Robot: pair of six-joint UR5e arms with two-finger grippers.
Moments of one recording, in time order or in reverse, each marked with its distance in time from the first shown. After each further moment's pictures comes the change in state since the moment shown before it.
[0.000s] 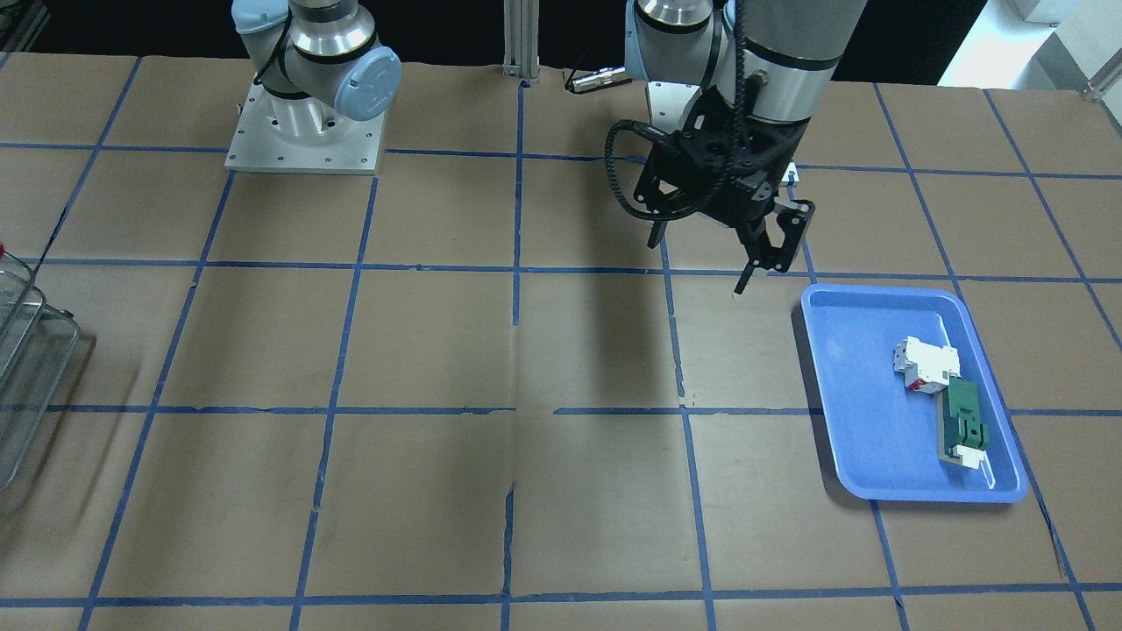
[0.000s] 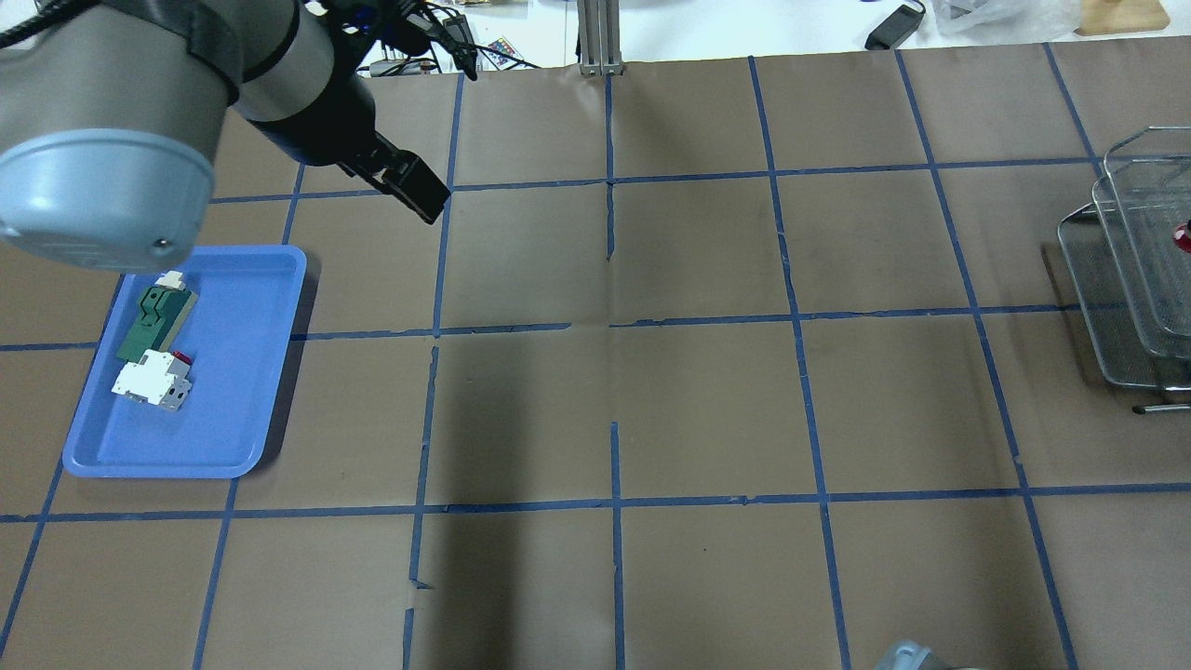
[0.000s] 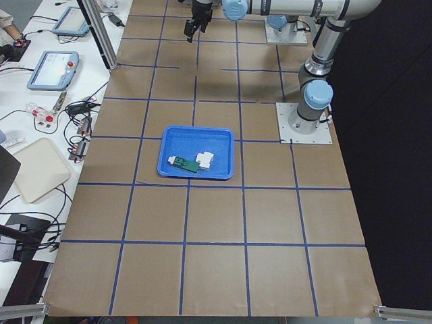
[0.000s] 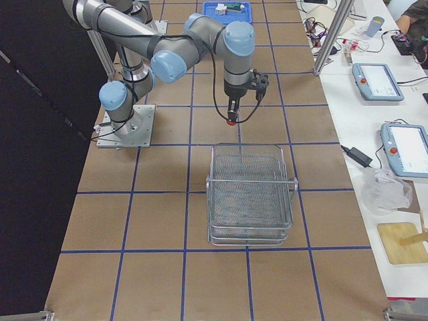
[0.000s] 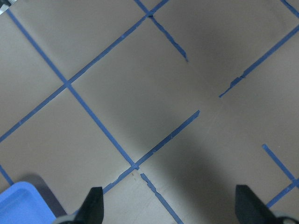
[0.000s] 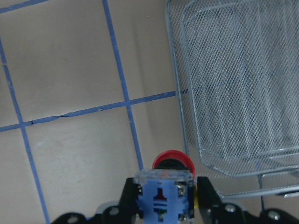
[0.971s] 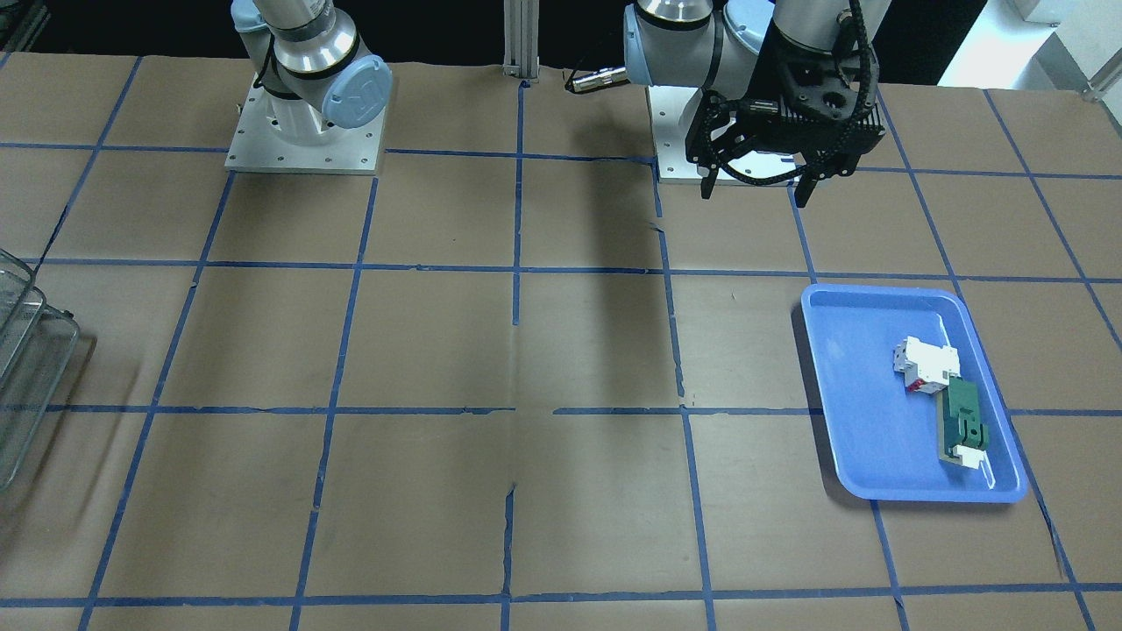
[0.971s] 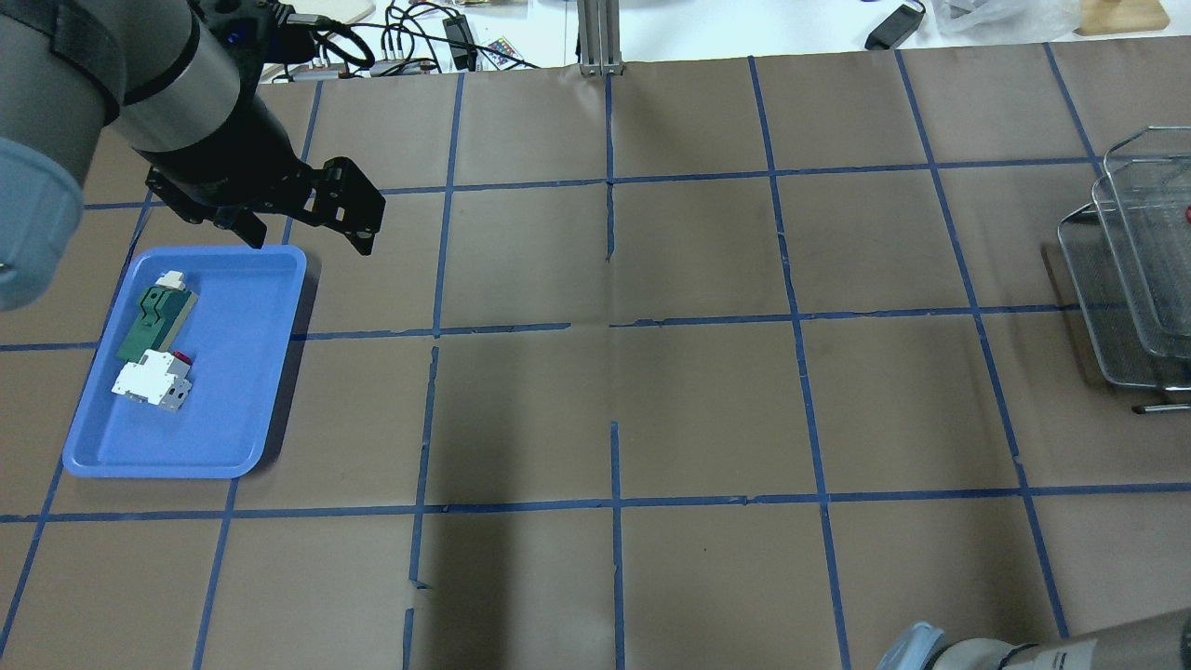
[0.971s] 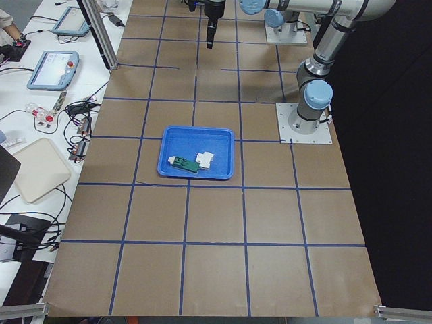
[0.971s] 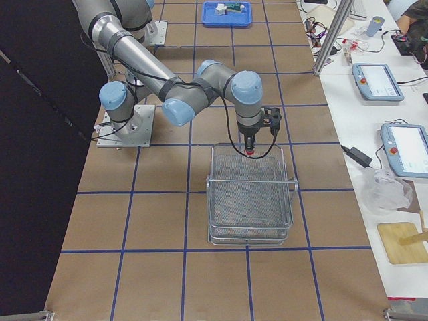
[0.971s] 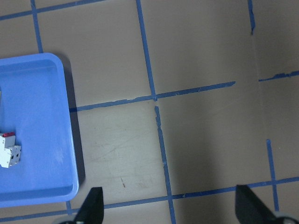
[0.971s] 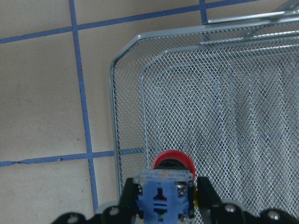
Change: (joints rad) left arm 0.030 0.085 -0.009 -0.180 0.071 -0.423; right arm -0.102 0.156 0.006 -0.213 0.119 -0.151
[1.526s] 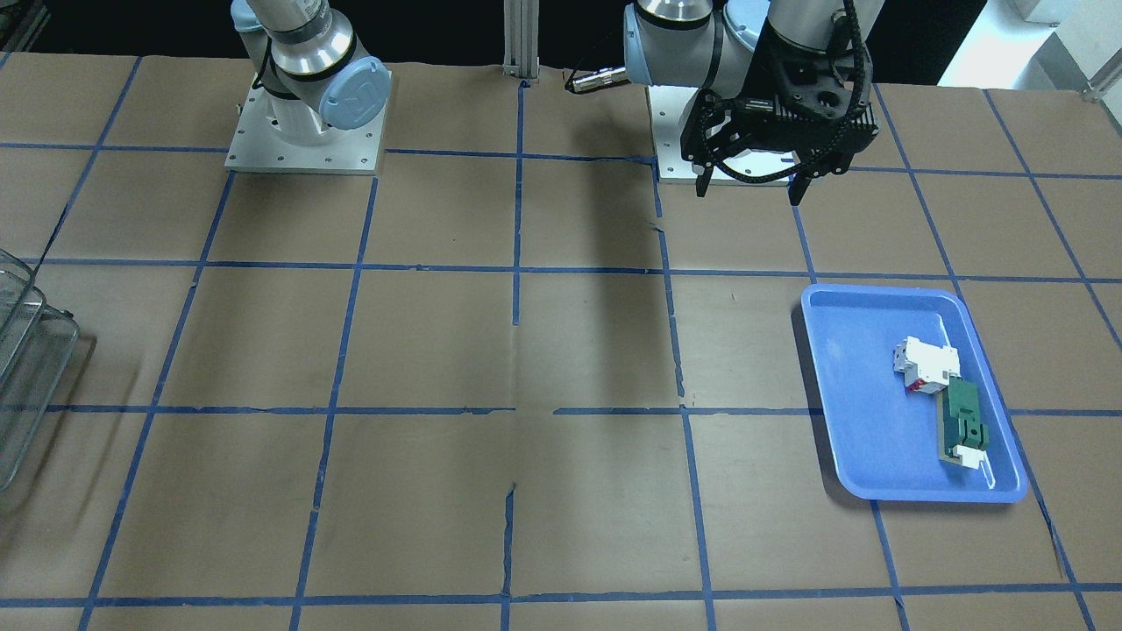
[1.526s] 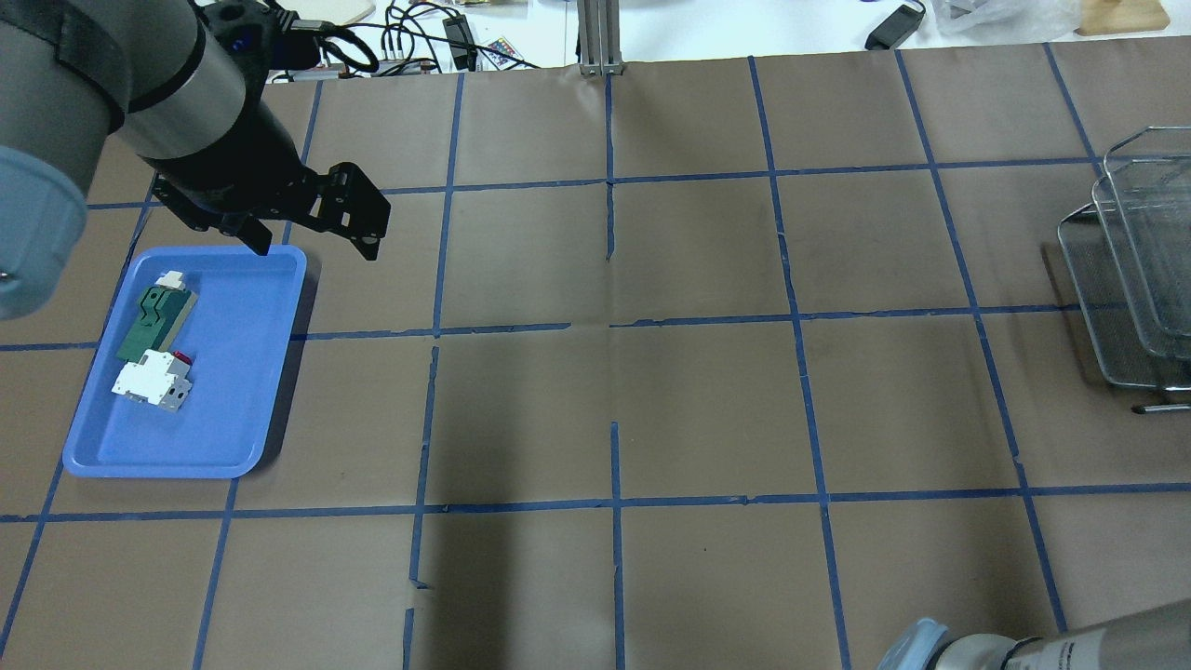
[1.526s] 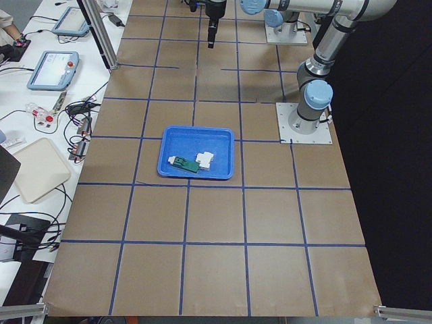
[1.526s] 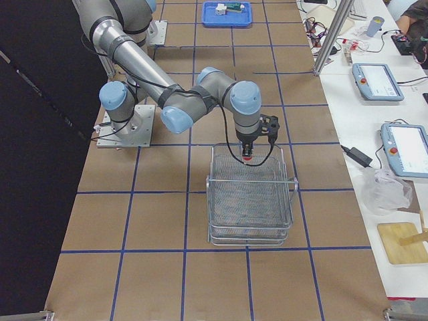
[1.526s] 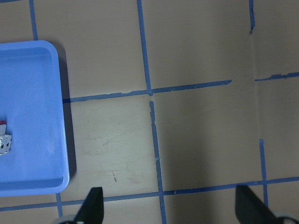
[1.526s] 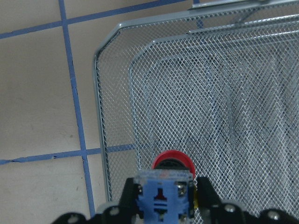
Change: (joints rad) left arm -0.003 0.010 -0.013 0.002 -0.005 -0.006; right arm -0.015 0.014 0.003 0.009 -0.007 0.000
